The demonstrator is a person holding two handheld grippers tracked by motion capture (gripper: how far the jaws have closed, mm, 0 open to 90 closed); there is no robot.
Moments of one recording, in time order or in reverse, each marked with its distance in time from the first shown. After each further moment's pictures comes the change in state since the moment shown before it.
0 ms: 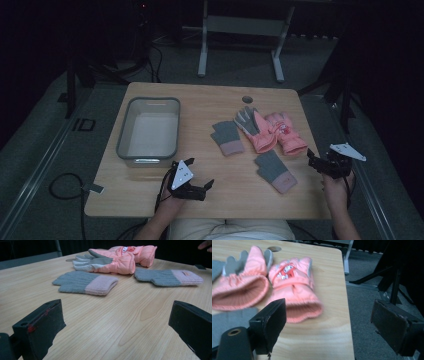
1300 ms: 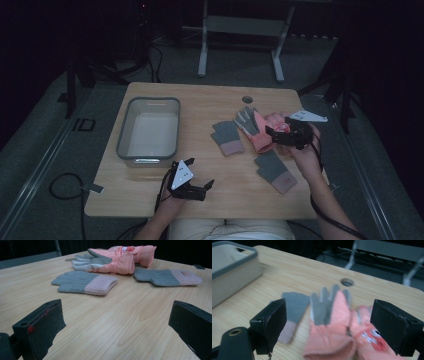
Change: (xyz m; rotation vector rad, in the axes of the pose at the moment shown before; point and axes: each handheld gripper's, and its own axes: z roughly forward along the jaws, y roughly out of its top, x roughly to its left) left arm 0.000 0.000 0.000 0.000 -0.005 -0.003; right arm 0.100 0.099 0.029 -0.025 0.397 -0.127
